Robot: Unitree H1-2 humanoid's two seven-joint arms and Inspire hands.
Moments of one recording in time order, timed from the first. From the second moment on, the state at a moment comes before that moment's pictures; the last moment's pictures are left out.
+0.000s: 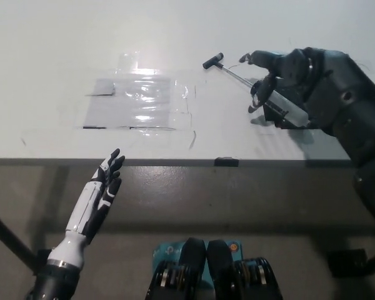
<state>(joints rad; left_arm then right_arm) -0.17 0.17 -0.06 0.11 0.13 -0.21 -0.07 -1.34 -0.17 0.57 1.35 -0.54 0.05 0.37</state>
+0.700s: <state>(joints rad) -0.15 0.17 -0.05 0.08 0.13 -0.21 -0.07 -1.35 -0.19 0.59 1.42 -0.58 0.10 0.35</state>
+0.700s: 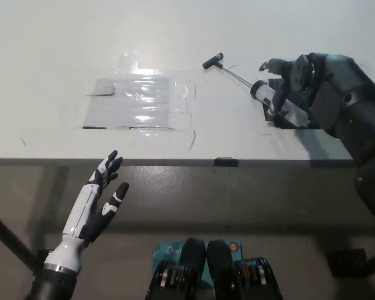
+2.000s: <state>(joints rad) -0.10 0.17 -0.05 0.07 0.12 -0.22 -0.07 -1.28 -0.18 0.56 1.45 -0.56 0.14 0.38</state>
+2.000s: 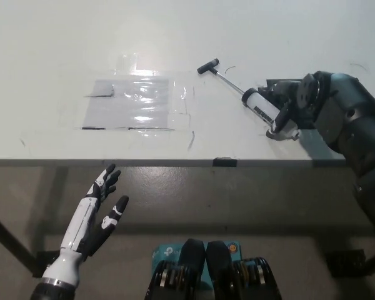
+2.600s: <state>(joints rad) -0.09 0.17 -0.06 0.07 0.11 -0.23 -0.08 -1.20 -0.19 0.52 1.44 -0.56 0.02 0.04</state>
